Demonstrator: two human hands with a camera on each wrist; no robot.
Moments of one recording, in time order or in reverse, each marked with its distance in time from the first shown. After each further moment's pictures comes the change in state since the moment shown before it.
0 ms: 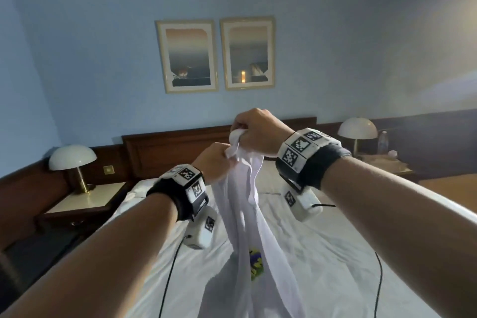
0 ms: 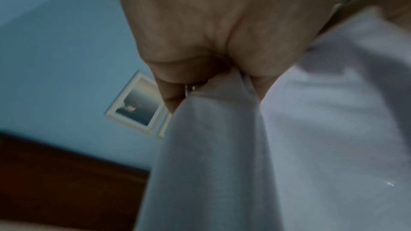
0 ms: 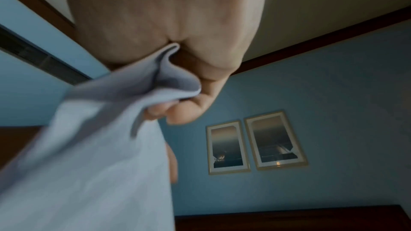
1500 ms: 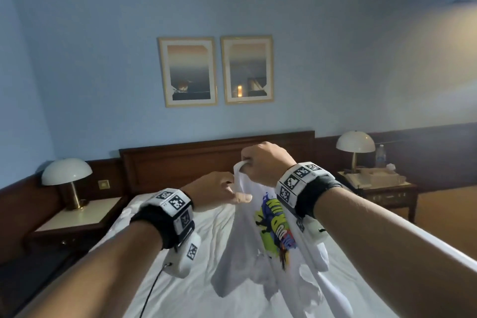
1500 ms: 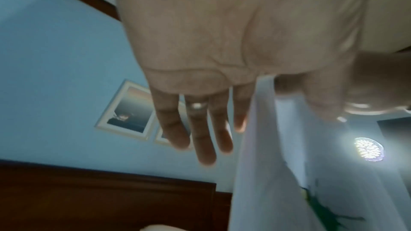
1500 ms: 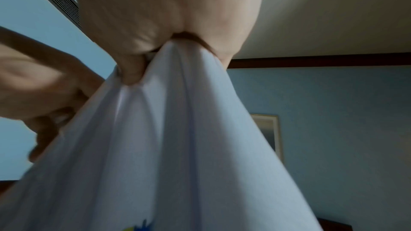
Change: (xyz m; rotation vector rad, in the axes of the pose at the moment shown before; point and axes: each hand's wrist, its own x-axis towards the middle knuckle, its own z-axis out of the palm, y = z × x) left_hand -0.022 -0.043 -0.025 -0.018 -0.329 -0.002; right_hand 0.012 0.012 0.056 -0.247 0.020 0.073
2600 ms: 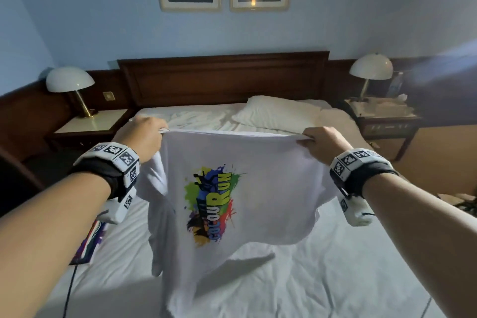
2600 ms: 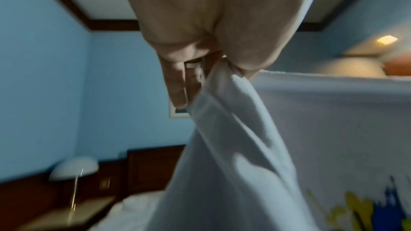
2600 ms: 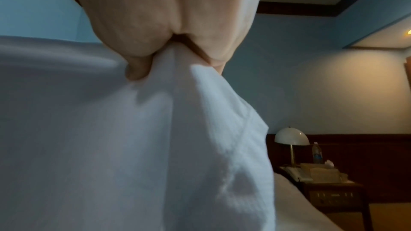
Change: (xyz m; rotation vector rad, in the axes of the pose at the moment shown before) left_hand -0.080 -0.052 0.056 0.436 0.334 -0.418; right_hand -0.147 0.176 0.066 0.123 -0.200 0.269
